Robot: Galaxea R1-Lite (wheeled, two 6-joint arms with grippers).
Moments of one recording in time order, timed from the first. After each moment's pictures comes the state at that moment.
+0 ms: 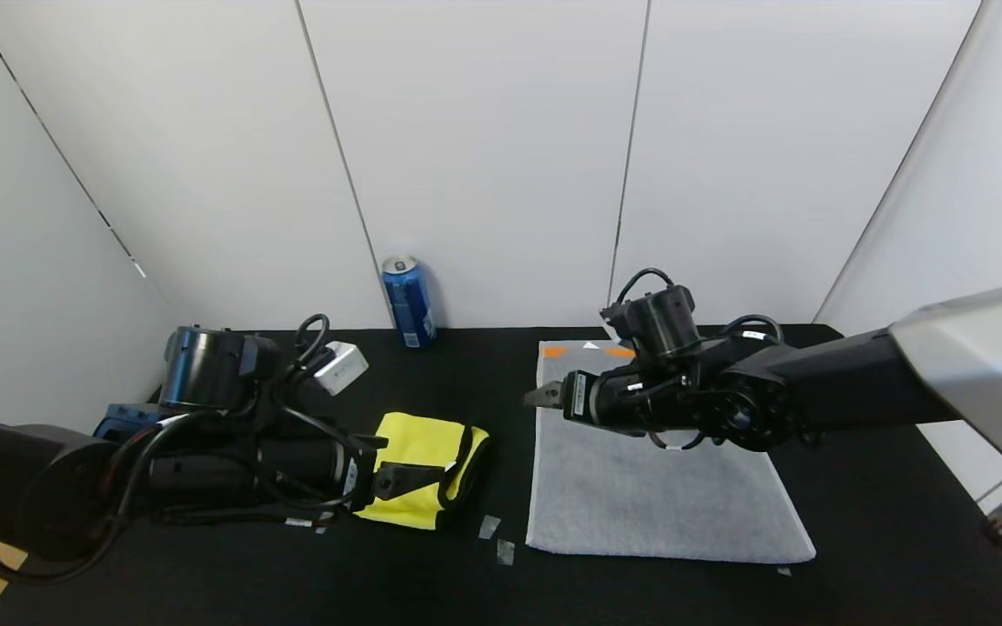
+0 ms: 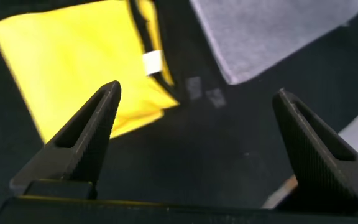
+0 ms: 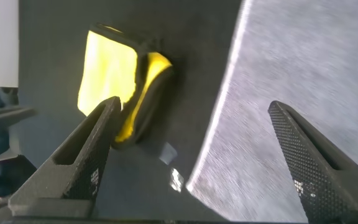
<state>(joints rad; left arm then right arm) -0.25 1.73 -0.75 -0.33 -0.47 0.04 0.55 2.19 -1.44 -0.14 0.18 0.60</state>
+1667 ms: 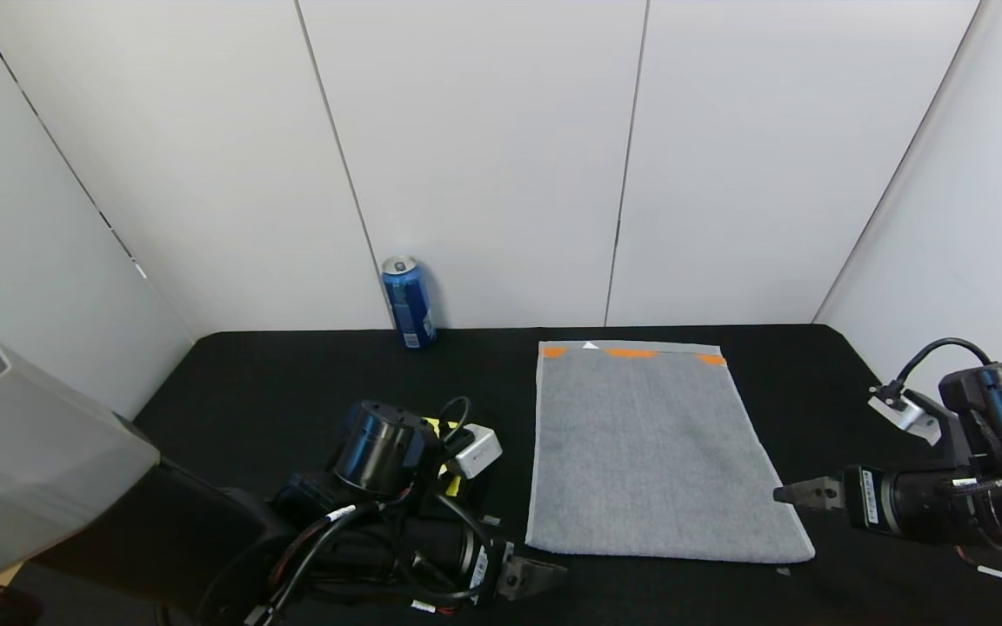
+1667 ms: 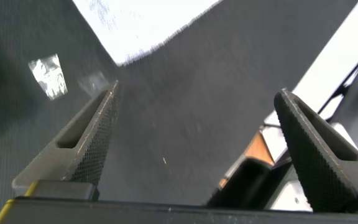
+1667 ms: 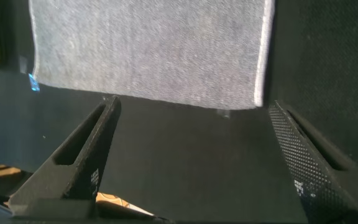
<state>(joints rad) -0.58 1.96 -0.71 -0.53 -0.46 -0.15 0.05 1.68 -0.65 -0.15 0.32 0.27</state>
